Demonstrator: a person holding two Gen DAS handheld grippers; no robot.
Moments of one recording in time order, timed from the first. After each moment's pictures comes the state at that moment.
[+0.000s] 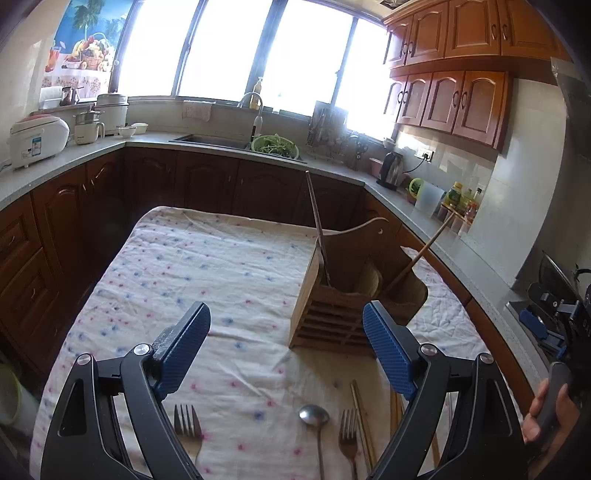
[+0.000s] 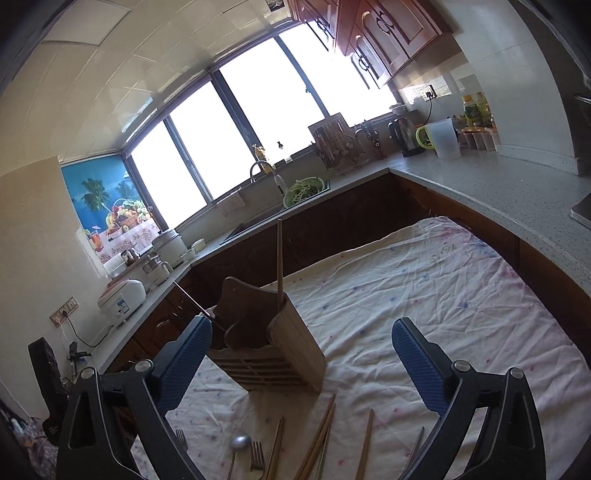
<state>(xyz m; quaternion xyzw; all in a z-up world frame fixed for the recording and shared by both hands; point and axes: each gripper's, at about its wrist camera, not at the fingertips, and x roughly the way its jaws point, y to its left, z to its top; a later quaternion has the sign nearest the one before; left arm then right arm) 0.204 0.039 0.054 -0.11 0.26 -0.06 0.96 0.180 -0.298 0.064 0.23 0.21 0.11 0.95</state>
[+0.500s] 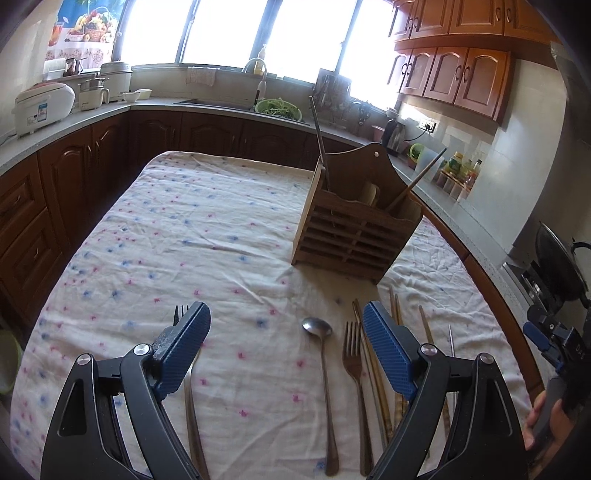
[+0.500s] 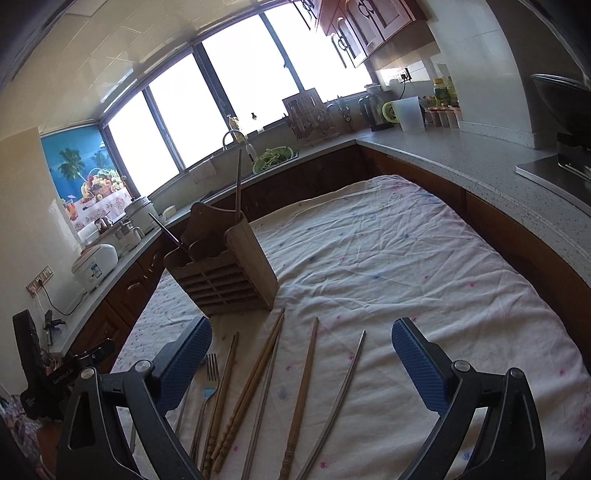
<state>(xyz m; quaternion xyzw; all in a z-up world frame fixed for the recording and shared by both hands) 0.147 0.031 0.006 -0.12 0.32 -0.07 0.94 0.107 -0.307 0.011 0.19 0.27 0.07 0.94</state>
